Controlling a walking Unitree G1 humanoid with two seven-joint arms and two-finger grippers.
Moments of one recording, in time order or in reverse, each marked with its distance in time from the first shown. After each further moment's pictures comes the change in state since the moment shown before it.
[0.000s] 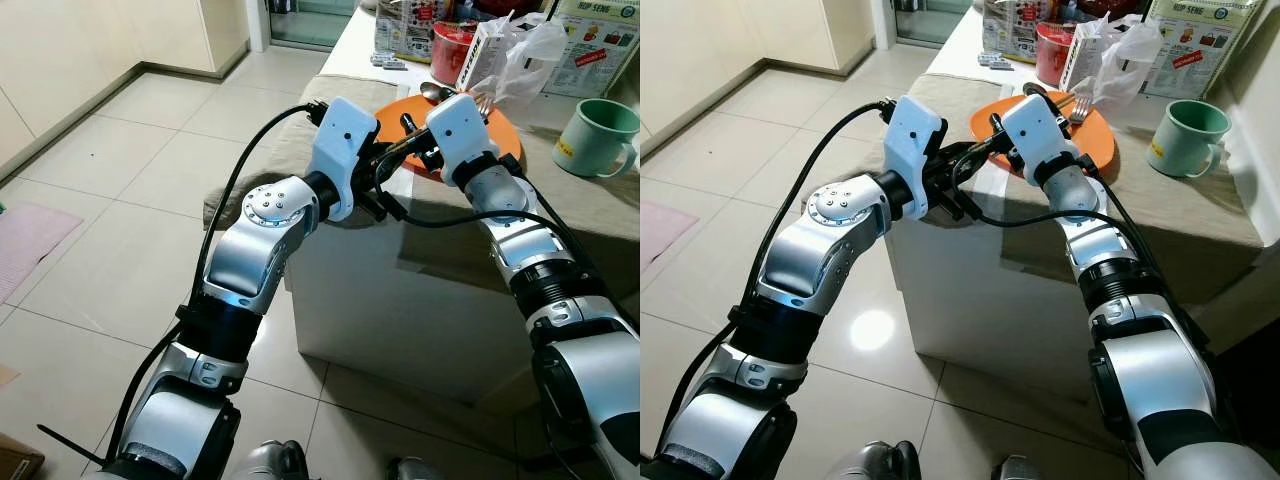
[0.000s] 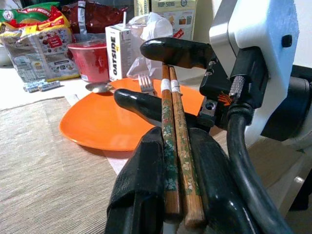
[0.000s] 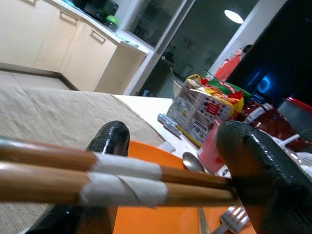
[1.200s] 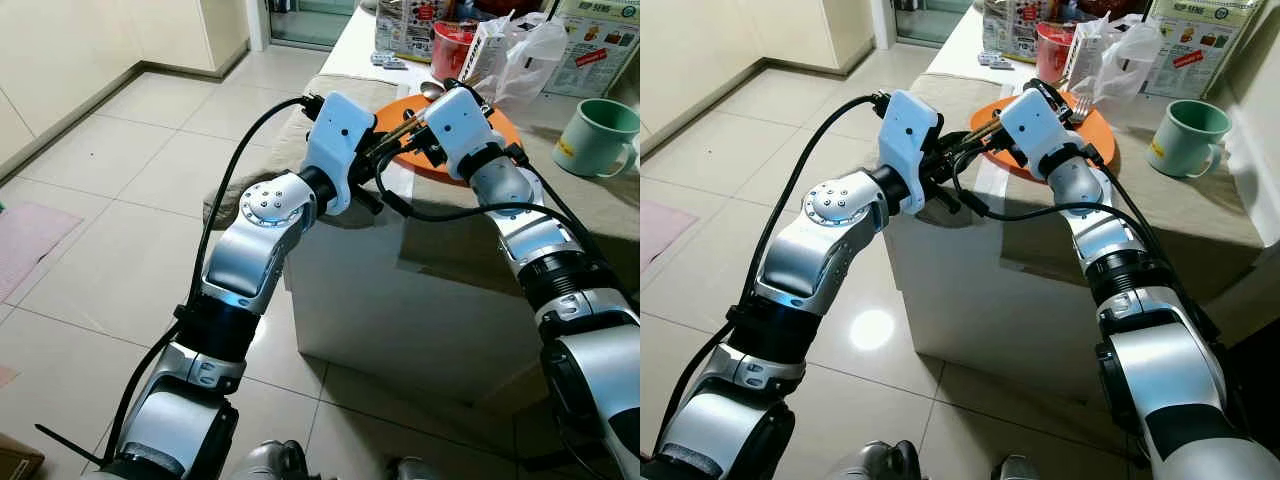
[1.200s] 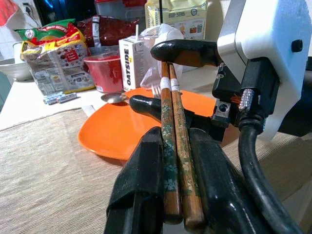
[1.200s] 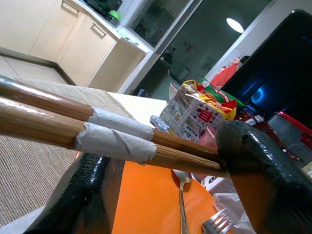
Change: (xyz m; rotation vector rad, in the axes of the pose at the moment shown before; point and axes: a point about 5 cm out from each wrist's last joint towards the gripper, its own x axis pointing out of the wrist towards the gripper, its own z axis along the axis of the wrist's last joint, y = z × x) left arm 0.000 0.002 0.004 0.050 -0.036 0.041; right arm 0.003 -0.006 0.007 -0.105 -0.009 0.034
